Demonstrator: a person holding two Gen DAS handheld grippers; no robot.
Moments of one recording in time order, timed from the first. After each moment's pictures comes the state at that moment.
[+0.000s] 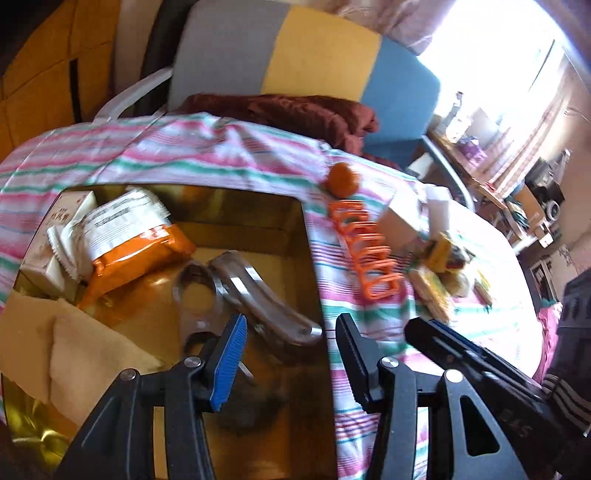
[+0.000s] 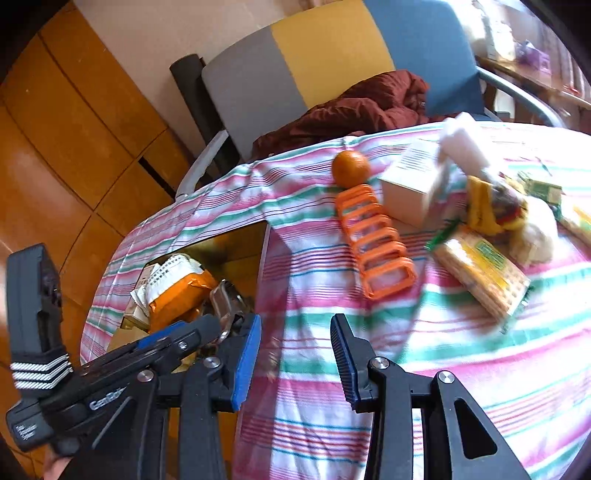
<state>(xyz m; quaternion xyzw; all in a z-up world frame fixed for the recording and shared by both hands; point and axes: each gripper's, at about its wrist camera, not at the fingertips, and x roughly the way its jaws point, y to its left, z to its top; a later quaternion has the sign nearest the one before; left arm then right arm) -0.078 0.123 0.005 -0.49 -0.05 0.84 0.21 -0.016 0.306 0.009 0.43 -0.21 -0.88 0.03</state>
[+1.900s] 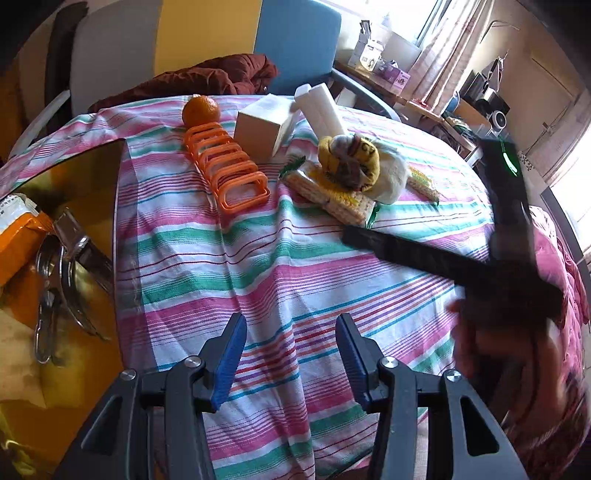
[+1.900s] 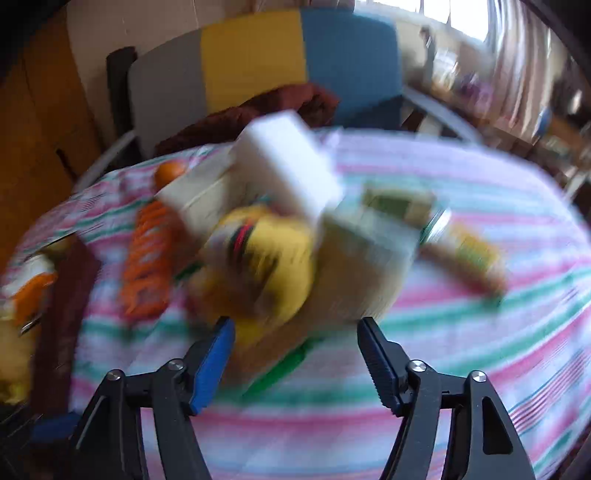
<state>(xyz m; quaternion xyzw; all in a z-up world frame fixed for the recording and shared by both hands) -0.001 0.218 -0.026 -0.50 0.05 0.79 0.34 -0.001 0.435 -0.040 0.46 -0.17 -0.87 -0.06</state>
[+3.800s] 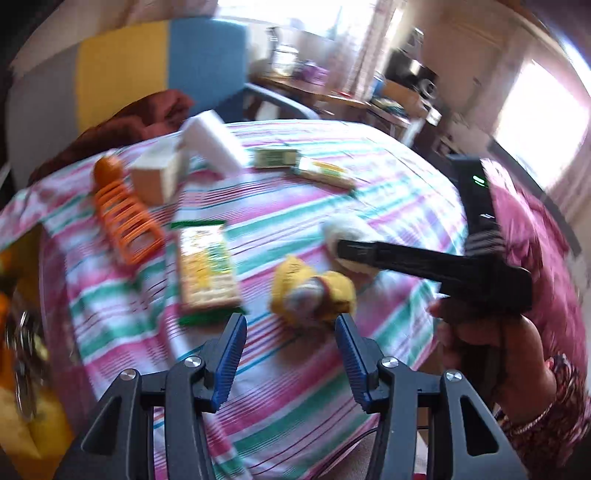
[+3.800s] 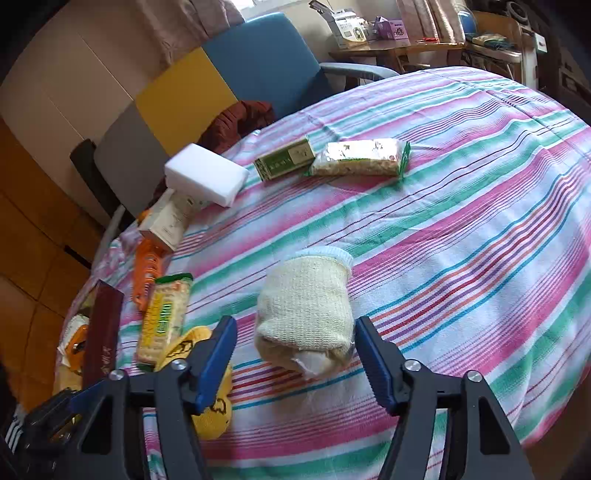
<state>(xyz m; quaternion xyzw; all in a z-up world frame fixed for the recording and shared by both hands) 0.045 0.277 -0.005 -0.43 0.13 0.77 0.46 0.100 0.498 -0.044 0.39 -0.30 -0.86 -0.14</state>
